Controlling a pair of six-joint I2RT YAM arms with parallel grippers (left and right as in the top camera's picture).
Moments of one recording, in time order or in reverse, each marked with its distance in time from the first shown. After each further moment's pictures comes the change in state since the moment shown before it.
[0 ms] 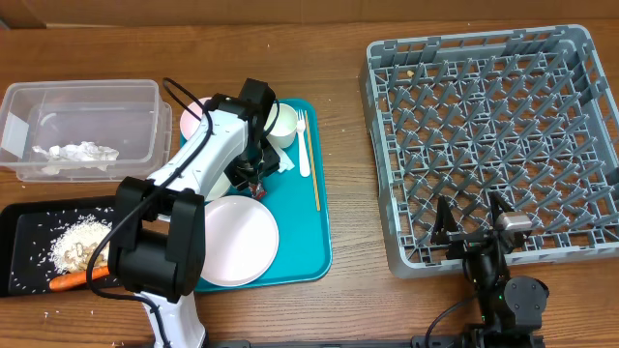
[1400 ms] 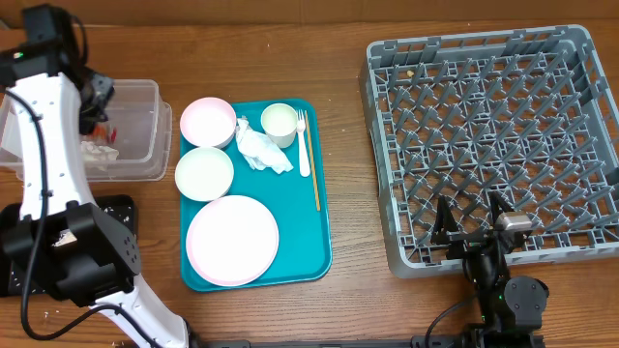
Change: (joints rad) left arm 0.614 0.000 0.521 -0.156 -0.191 0.014; right arm 0.000 0.000 0.000 0.000 -0.001 0.000
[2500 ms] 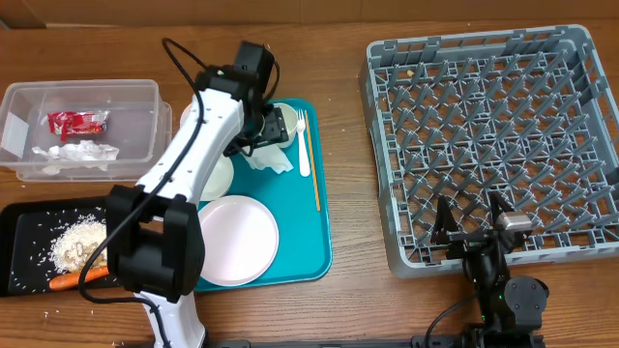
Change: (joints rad) left arm -0.617 0.000 -0.323 0.151 0.175 0.351; right arm 0.000 0.000 0.000 0.001 0.001 0.000
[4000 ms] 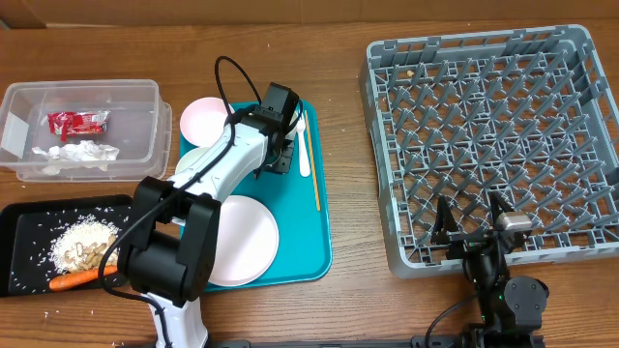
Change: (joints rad) left arm -0.085 0.000 -0.278 0.324 -0.153 0.344; right arm 0.000 0.000 0.000 -0.001 0.000 0.000
